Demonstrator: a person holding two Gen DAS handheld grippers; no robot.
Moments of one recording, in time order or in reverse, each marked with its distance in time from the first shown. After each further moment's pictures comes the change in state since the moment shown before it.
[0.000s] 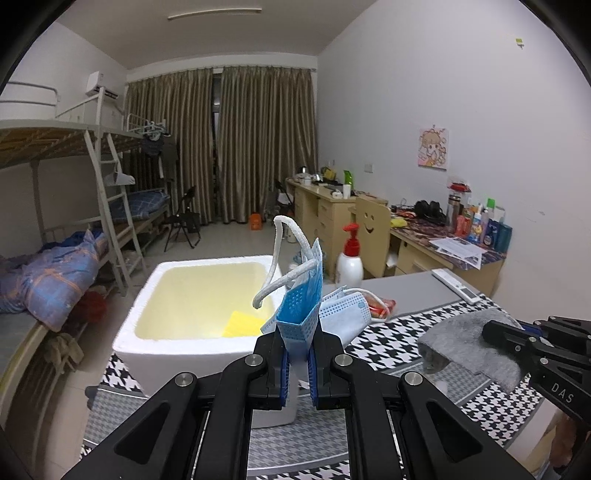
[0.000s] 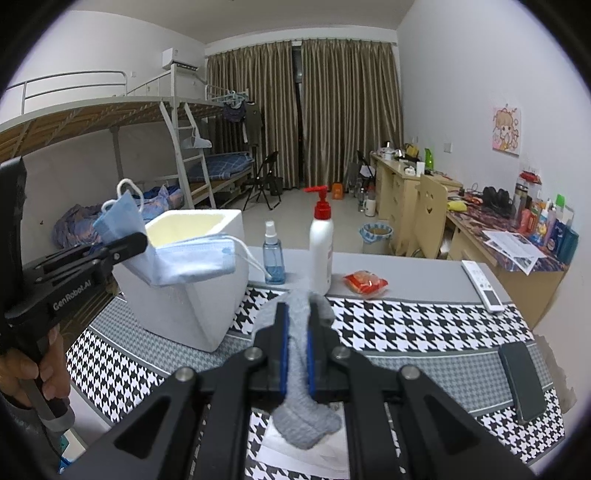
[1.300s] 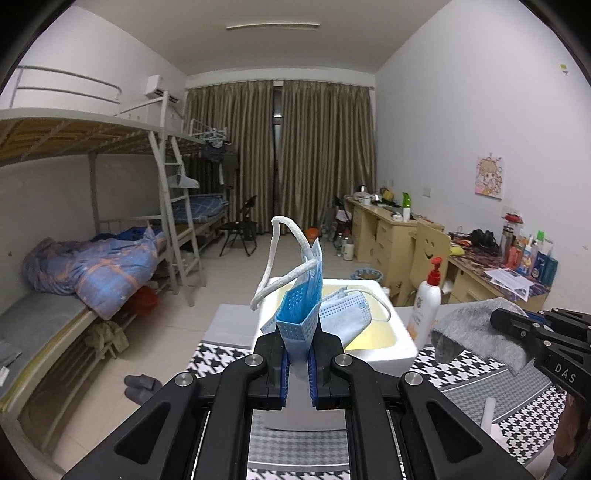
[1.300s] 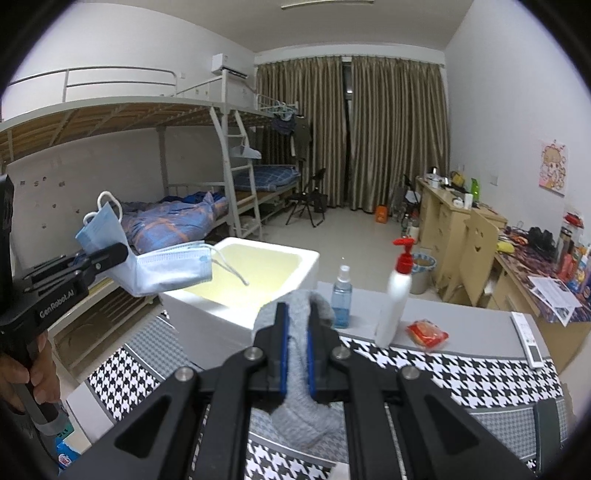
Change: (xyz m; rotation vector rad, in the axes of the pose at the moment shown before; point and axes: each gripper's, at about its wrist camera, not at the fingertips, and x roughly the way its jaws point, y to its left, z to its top) left arm -0.044 0.072 0.009 -0.095 -0.060 0.213; right arm 0.021 0.074 0.045 -0.110 -0.063 0.157
